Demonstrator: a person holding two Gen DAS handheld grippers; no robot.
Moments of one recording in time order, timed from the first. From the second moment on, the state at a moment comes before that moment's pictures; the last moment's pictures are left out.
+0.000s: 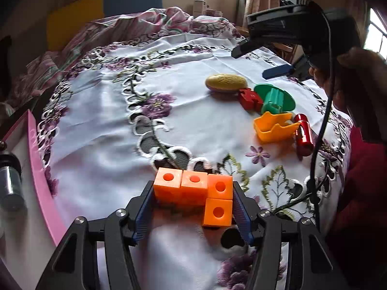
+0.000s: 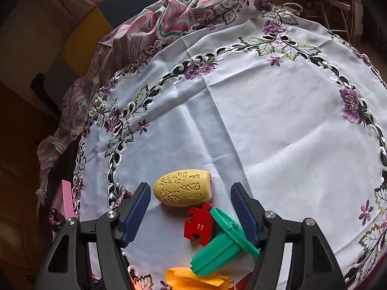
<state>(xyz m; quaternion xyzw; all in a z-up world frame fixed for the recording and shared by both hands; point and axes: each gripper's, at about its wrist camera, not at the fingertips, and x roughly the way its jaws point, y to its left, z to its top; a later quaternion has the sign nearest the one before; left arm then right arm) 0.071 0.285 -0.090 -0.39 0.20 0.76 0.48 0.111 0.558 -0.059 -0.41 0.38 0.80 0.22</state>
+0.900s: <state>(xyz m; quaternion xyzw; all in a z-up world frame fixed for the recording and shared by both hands) 0.069 0.272 -0.087 -0.38 0.19 0.77 0.47 0.024 0.471 -0.087 -0.51 0.17 0.83 0.14</state>
